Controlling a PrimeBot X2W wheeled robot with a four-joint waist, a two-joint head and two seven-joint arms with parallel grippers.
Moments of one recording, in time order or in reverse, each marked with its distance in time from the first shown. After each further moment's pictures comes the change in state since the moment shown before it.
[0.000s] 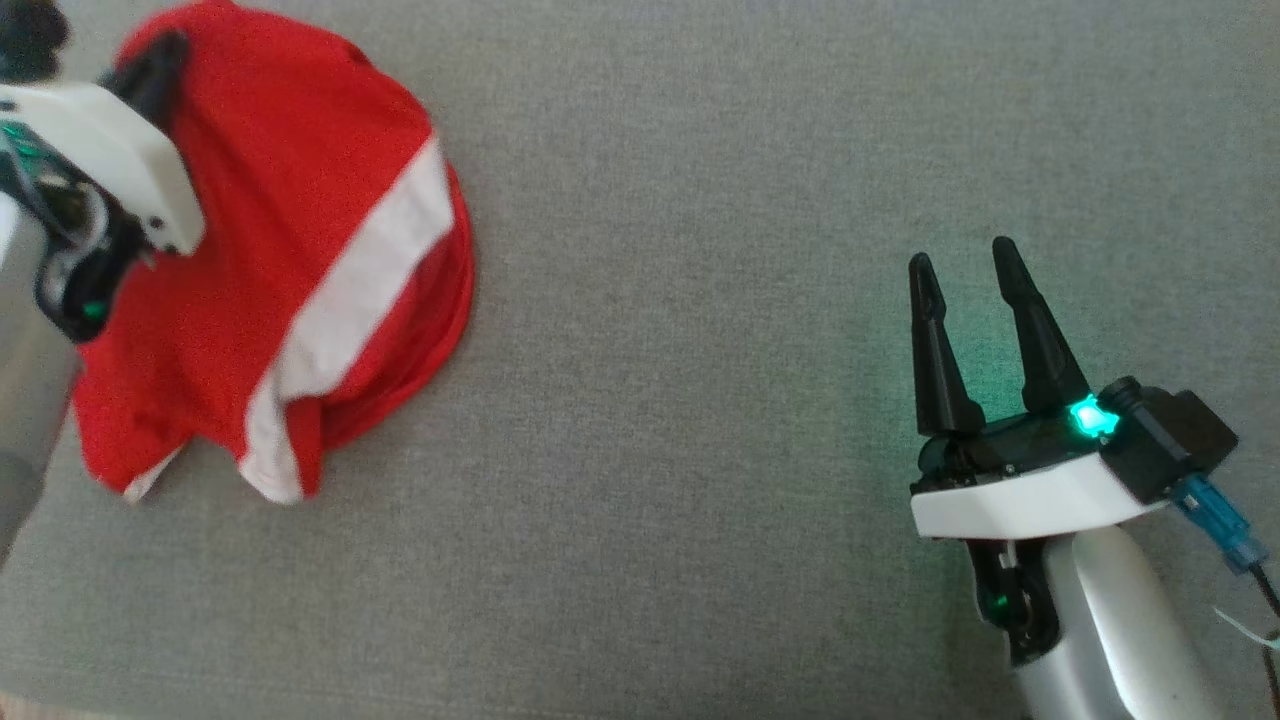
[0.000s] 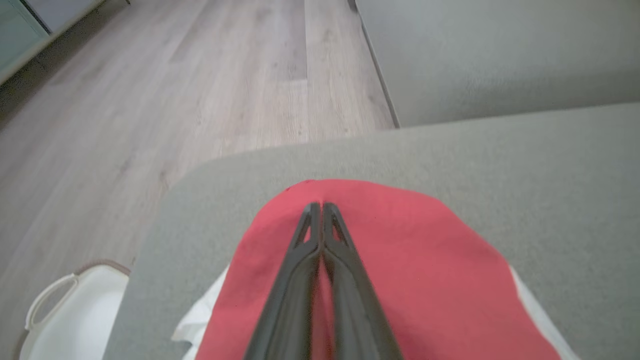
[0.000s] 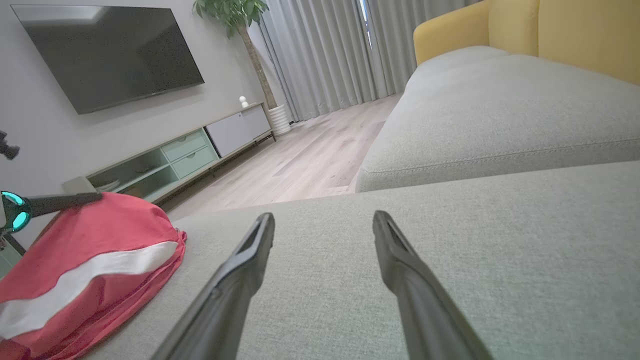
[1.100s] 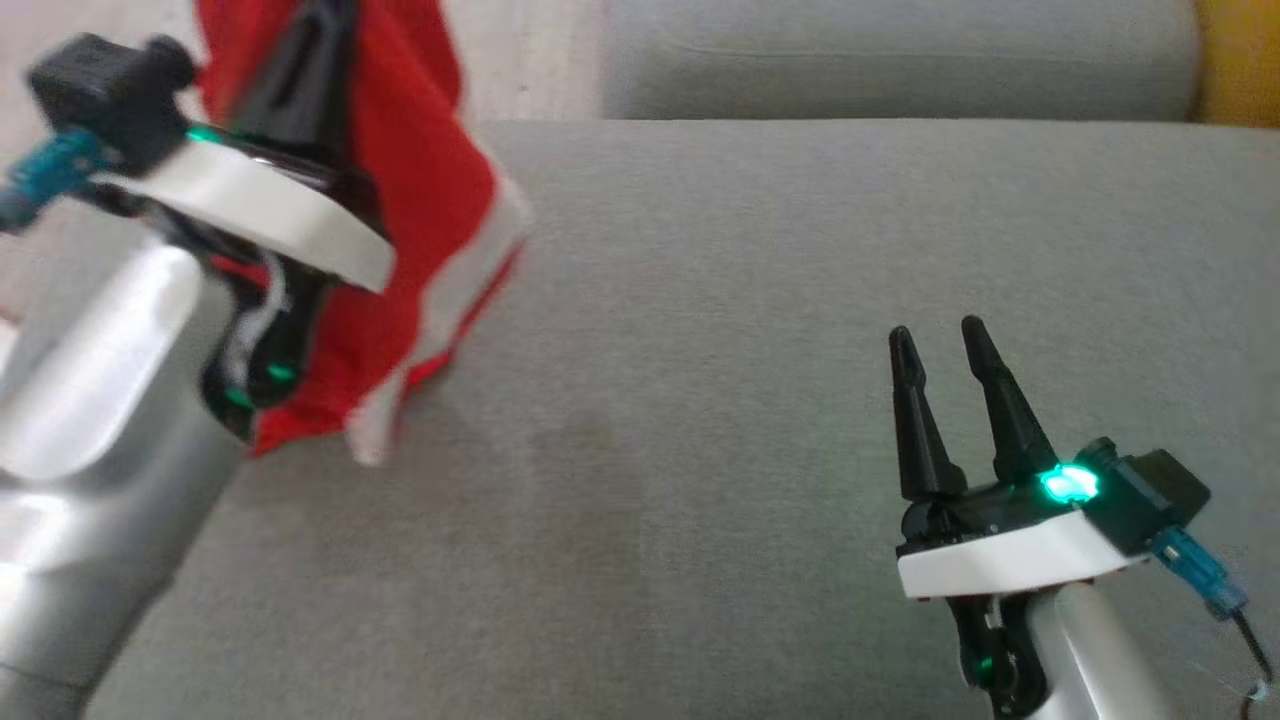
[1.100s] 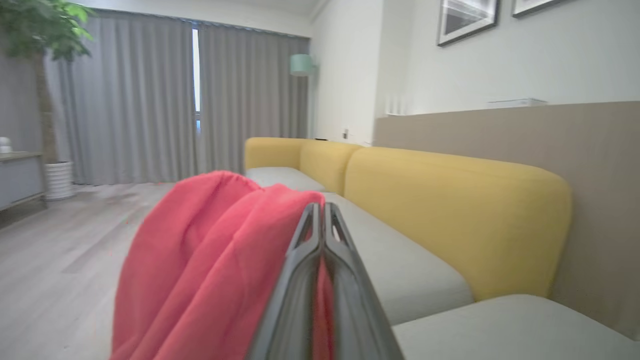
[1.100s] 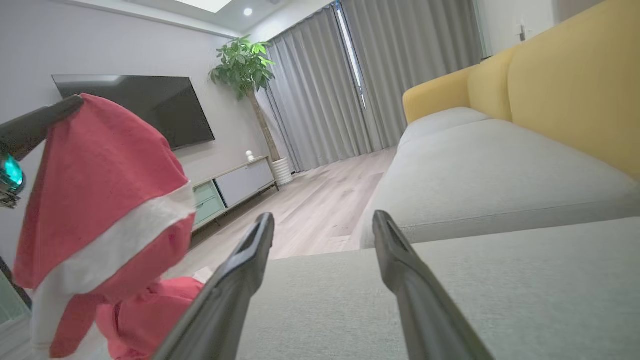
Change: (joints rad) left arm 0.177 -0.027 0.026 -0.565 -0.074 0.189 -0.256; right arm 0.090 0.000 0.044 0.026 0.114 0.000 -0.002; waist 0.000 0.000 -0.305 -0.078
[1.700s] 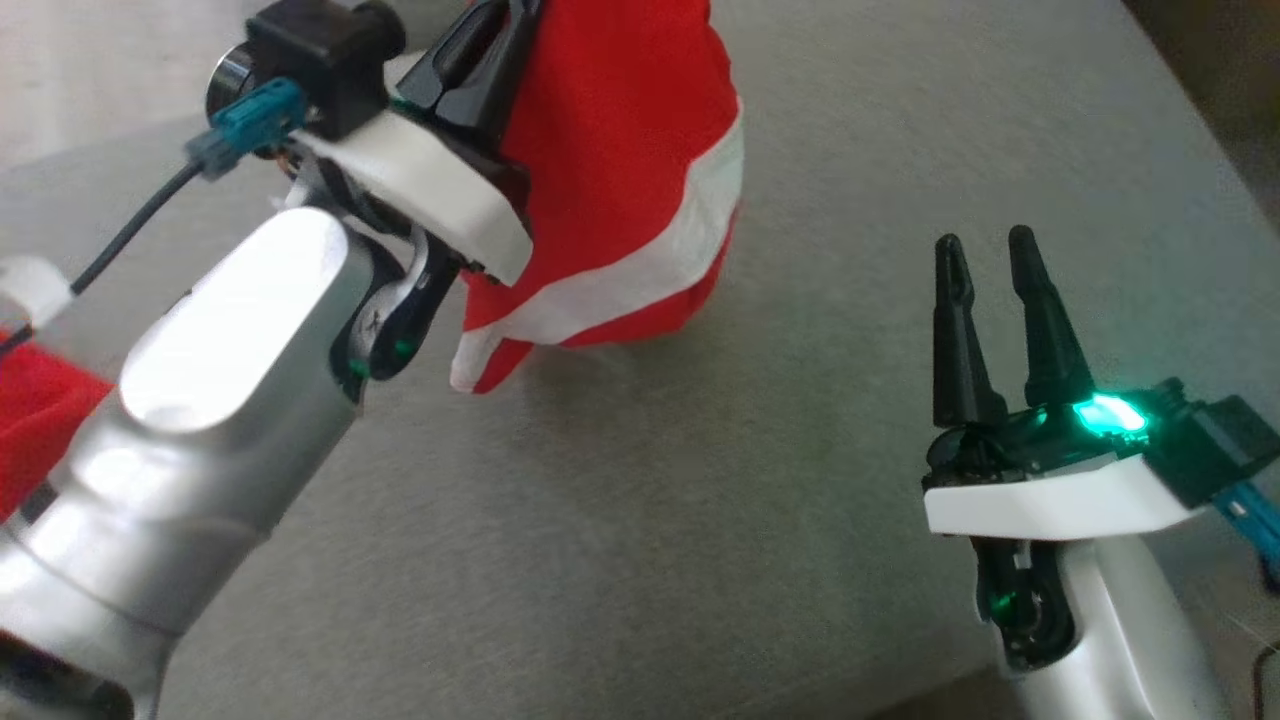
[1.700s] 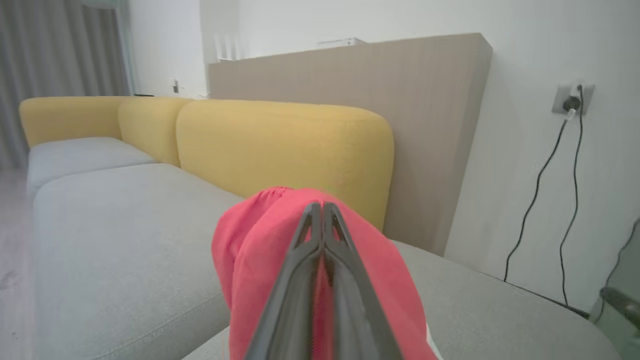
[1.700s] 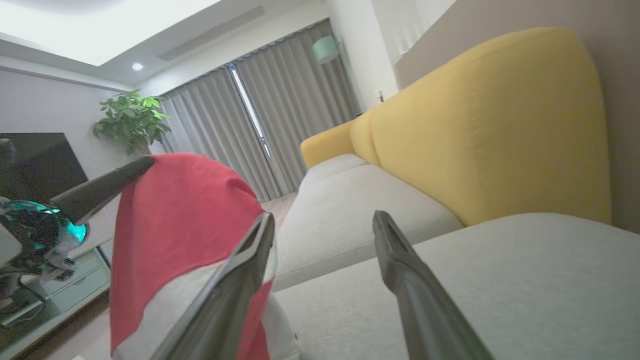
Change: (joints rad) left arm -0.116 -0.127 -0.128 0.032 0.091 -0.005 0.069; right arm -0.074 0.000 -0.021 -0.100 0.074 0.000 0.000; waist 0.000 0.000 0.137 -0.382
